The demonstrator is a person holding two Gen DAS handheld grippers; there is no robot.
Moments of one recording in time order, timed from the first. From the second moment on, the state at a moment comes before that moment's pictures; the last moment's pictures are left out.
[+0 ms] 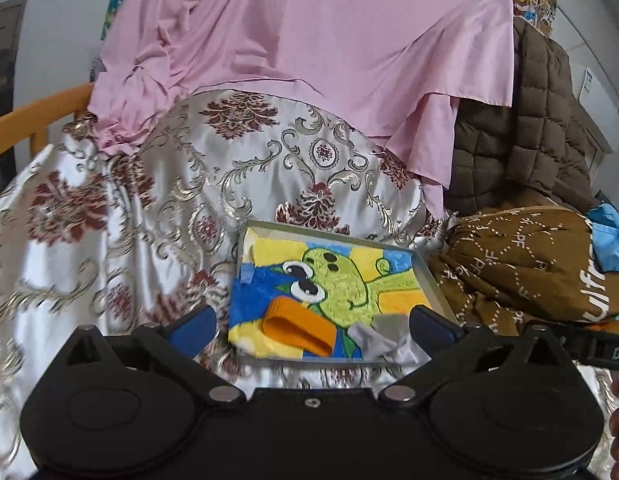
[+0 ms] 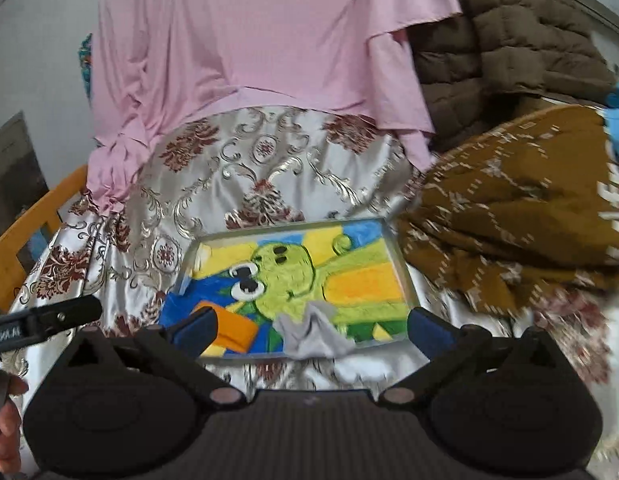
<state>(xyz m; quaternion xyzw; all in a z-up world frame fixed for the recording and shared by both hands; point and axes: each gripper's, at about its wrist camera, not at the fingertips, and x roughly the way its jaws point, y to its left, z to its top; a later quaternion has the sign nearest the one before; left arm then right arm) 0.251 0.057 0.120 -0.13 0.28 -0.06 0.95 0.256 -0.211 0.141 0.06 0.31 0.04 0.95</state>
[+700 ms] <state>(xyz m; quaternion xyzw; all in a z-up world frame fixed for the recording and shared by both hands) 0.082 0.007 0.078 -0.09 0.28 -0.10 0.95 0.073 -0.236 0.121 0.09 0.32 0.07 0.94</state>
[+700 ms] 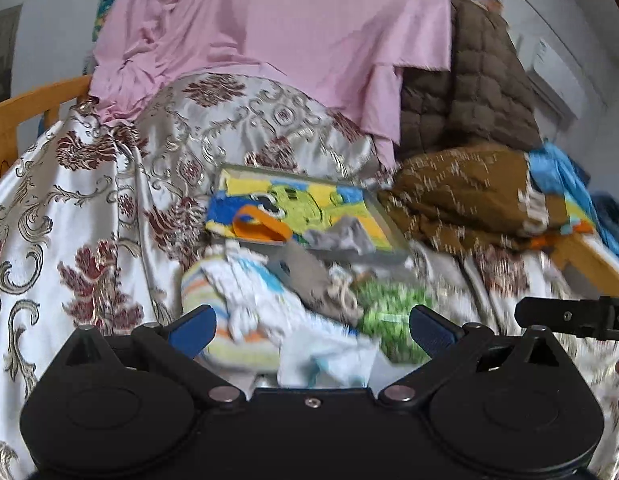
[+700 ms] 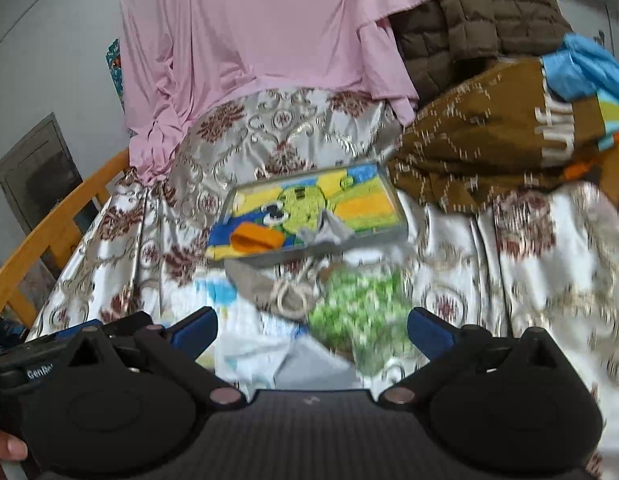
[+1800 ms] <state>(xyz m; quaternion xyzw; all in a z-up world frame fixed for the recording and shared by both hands) 0.078 -0.025 -0.008 0.10 0.36 -0.15 0.92 0.030 -0.230 -0.021 -0.01 0.35 0.08 0.93</state>
